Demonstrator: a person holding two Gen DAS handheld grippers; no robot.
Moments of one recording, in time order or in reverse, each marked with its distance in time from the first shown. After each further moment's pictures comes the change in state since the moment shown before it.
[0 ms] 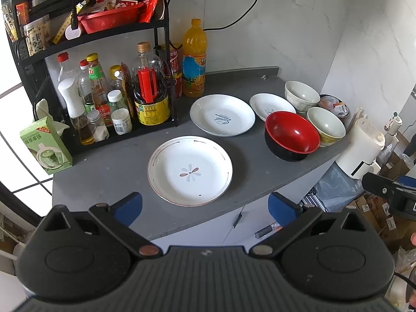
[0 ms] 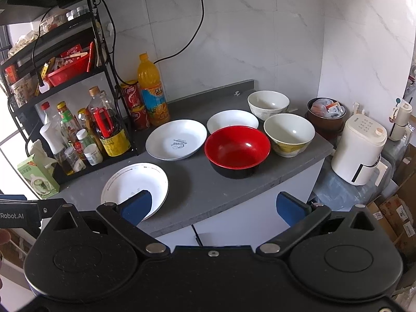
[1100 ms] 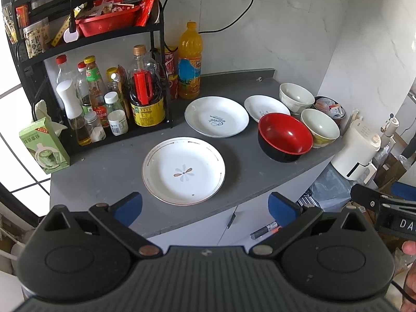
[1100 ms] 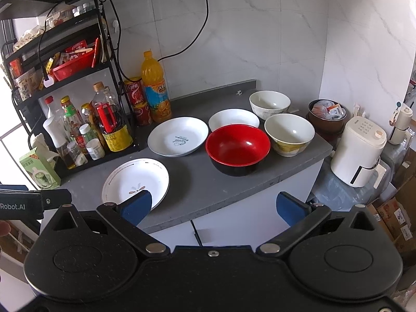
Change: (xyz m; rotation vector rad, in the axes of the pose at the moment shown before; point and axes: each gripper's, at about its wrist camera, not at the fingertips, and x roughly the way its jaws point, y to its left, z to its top) left arm -0.010 -0.011 -0.001 0.004 -0.012 -0.009; right arm -0.008 0.002 -0.001 -0.026 0.001 0.005
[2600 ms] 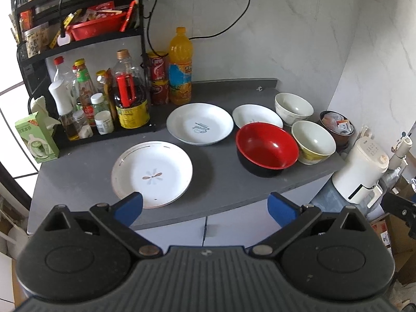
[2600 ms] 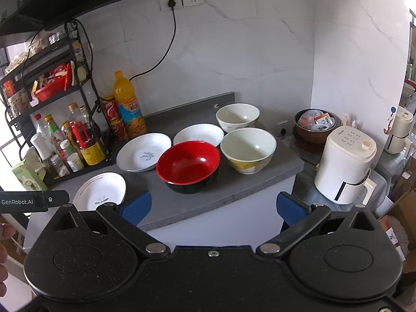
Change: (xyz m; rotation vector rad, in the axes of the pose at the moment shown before) left arm 0.025 -0.120 -0.001 -0.081 -0.054 0.095; right arm 0.007 -0.151 0.015 0.002 -0.058 0.052
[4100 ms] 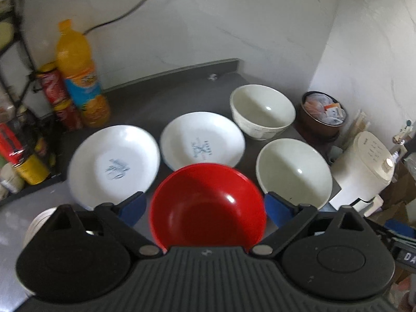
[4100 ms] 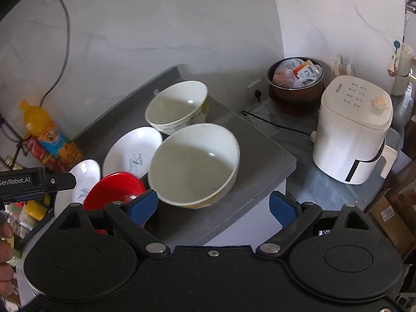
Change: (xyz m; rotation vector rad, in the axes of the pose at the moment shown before) left arm 0.234 -0.138 0.142 0.131 0.156 -0.113; right arm 0.220 -0.118 0.058 0.291 0.169 -0.057
